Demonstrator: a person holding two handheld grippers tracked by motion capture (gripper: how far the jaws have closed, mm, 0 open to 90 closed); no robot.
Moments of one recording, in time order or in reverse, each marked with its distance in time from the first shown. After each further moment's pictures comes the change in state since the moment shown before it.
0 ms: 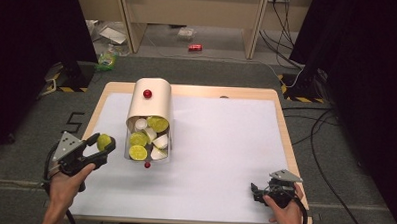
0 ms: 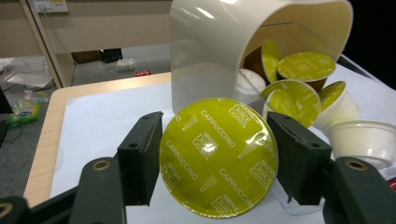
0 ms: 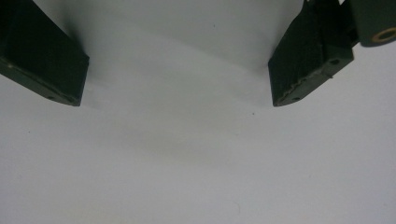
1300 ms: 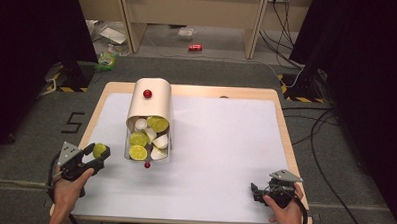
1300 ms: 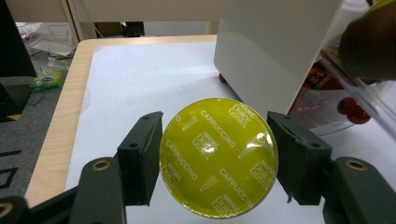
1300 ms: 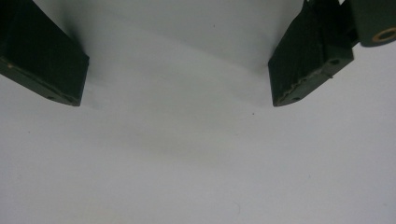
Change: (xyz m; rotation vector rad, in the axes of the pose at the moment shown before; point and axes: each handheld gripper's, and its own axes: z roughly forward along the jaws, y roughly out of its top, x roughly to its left) left arm 0.033 -0.059 0.021 0.052 0.091 -0.061; right arm 0.000 0.000 0.000 0.000 0.000 0.000
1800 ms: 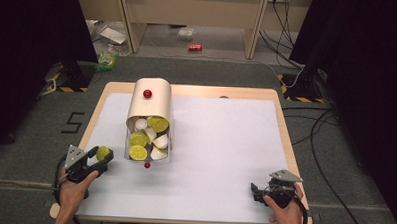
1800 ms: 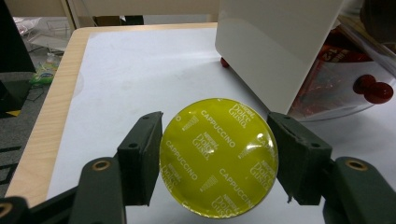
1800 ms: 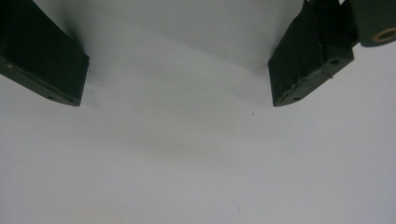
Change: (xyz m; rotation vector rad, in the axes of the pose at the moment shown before) left arm 0.000 -0.016 0.011 0.017 -0.001 0.008; right arm 0.000 0.000 0.000 0.000 0.000 0.000
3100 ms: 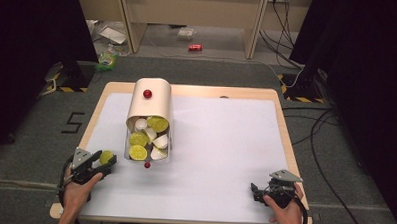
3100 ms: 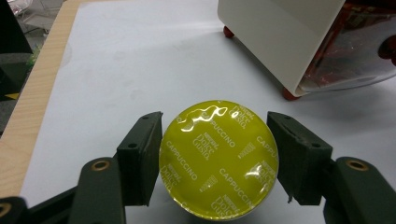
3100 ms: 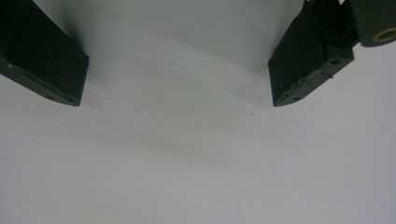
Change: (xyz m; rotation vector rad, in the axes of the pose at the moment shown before) left arm -0.001 -0.014 0.012 0.079 0.010 0.003; right arm 0.000 0.000 0.000 -0.001 0.001 0.001
